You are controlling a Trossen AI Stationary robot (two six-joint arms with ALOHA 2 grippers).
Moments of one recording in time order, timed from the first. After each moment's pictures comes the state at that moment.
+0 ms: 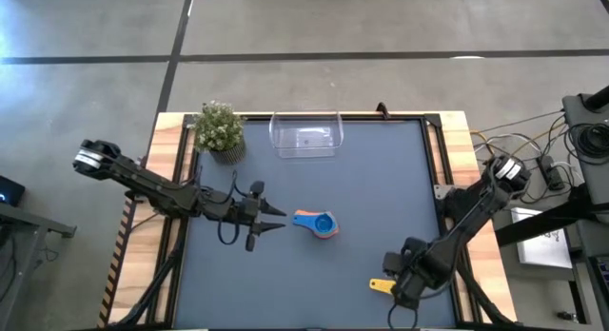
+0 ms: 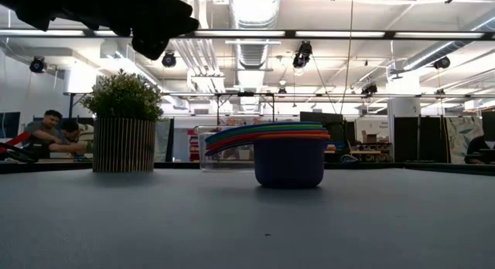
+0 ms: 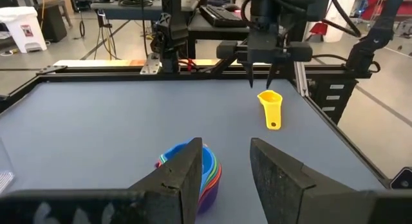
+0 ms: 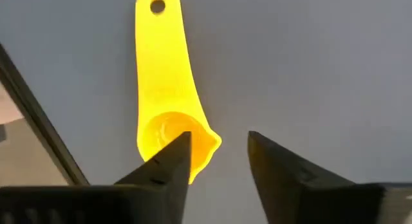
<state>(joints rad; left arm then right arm) -0.31 1.21 0.50 0.52 -0.23 -0.09 0.83 1.60 1.07 -0.91 -0.07 1.17</state>
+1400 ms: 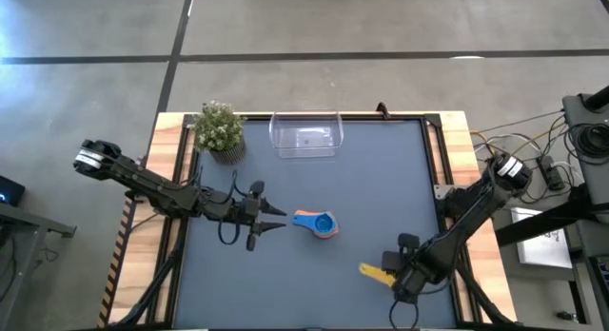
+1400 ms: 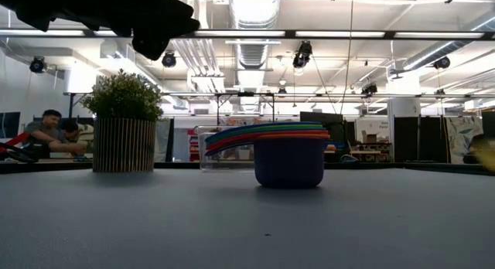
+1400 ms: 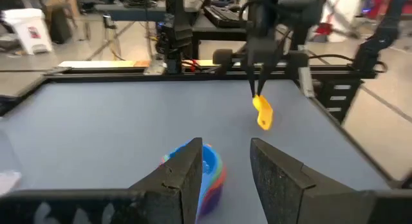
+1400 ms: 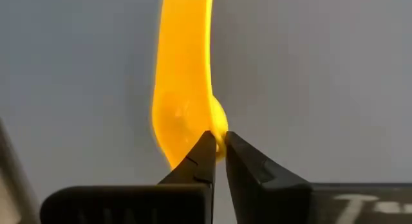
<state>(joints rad) -0.31 1.21 0.50 0.52 -0.24 -0.08 0.82 1.56 0.97 -0.79 0.08 1.02</state>
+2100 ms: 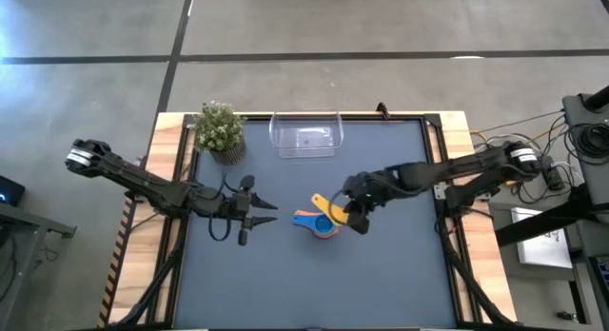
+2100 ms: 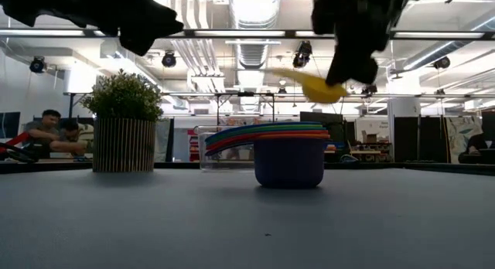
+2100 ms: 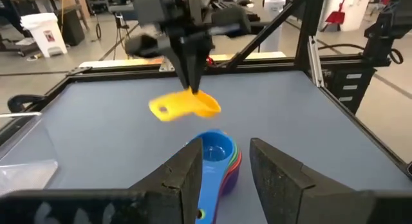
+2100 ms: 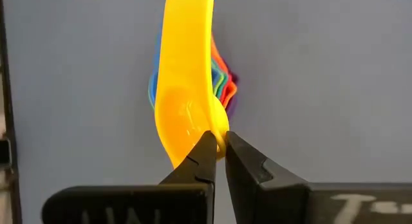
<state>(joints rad) -0.31 1.05 0.46 0.37 -0.28 -0.04 0.09 1.39 0.99 -0.52 -0.06 0.48</state>
